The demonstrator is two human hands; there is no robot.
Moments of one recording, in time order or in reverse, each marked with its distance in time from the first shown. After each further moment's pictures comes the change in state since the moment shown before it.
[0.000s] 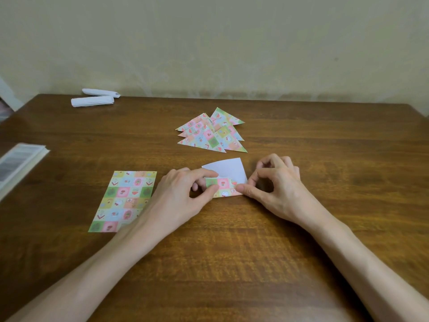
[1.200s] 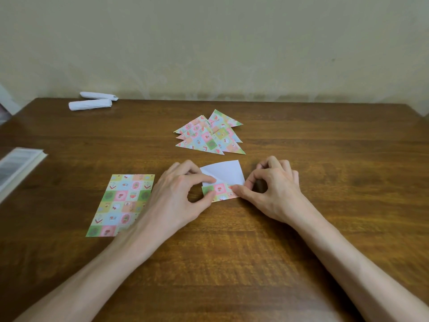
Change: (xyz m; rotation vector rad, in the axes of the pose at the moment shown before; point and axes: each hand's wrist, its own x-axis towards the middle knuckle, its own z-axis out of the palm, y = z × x) left_hand 0.000 -0.002 0.000 0.116 0.052 0.083; right_hand 0.004 -0.015 0.005 -0.077 0.003 0.170
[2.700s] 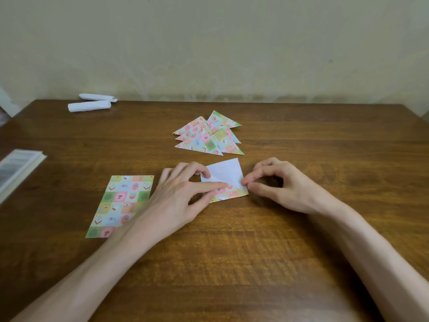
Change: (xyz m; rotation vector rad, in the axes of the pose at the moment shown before) left_hand 0.002 -0.007 -0.002 0.117 -0.191 0.132; right_hand 0.008 0.030 -0.025 0.319 -0.174 -0.161
